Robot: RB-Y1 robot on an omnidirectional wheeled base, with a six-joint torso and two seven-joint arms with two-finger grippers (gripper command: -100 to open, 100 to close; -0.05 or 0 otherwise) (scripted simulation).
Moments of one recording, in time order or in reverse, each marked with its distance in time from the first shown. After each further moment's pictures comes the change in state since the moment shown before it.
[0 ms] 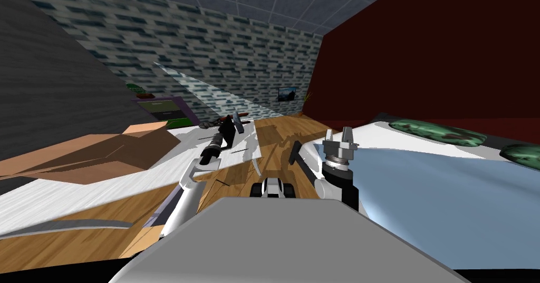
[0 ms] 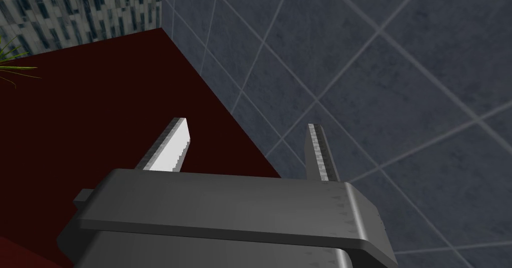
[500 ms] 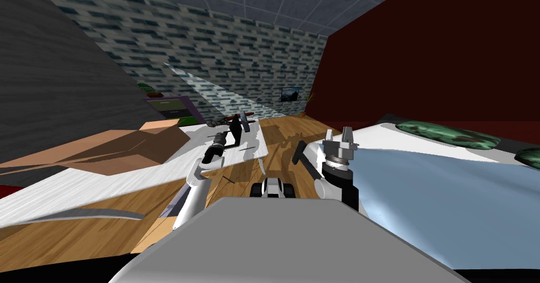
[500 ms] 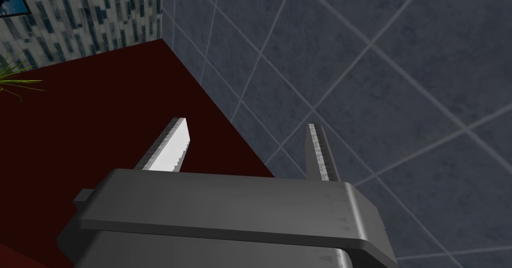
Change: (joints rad) left arm -0.044 -0.075 0.016 0.024 0.100 -0.011 0.099; right arm 0.000 0.000 0.000 0.000 0.000 0.000 0.000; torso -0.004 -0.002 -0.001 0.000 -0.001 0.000
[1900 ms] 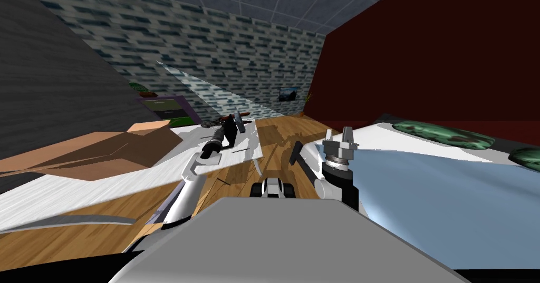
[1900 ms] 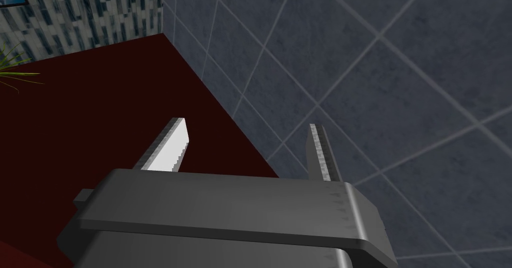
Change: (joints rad) left arm -0.037 0.135 -0.041 0.003 -0.051 0.057 -0.062; right arm 0.000 0.000 0.000 0.000 0.000 0.000 0.000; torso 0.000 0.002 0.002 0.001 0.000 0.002
